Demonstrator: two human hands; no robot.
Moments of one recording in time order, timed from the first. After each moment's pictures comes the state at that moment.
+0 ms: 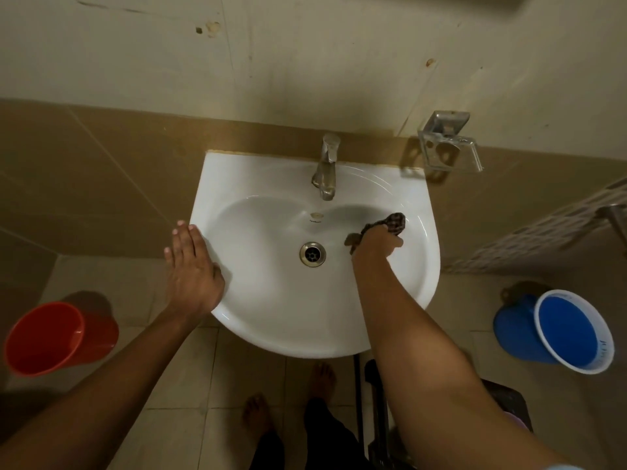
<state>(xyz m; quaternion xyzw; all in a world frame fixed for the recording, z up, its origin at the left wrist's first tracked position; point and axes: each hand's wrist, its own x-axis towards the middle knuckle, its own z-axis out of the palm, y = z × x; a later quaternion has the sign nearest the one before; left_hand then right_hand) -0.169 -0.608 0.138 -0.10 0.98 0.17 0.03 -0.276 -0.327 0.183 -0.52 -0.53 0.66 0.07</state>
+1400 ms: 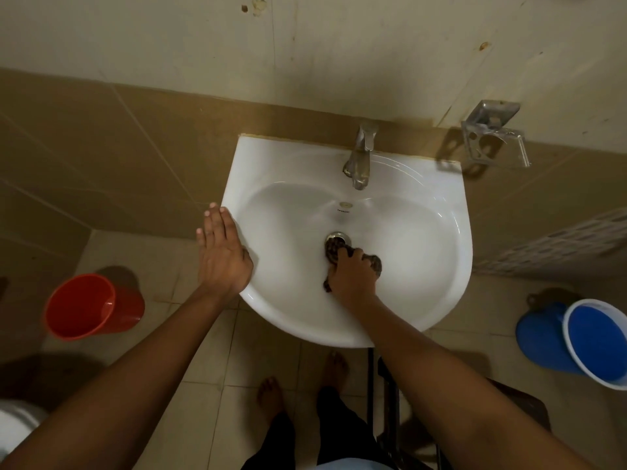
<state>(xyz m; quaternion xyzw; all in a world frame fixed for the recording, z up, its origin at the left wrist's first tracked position) -0.167 -0.603 0.144 -0.12 0.98 0.17 0.02 -0.201 -0.366 0.101 0.01 -0.98 0.08 -0.17</state>
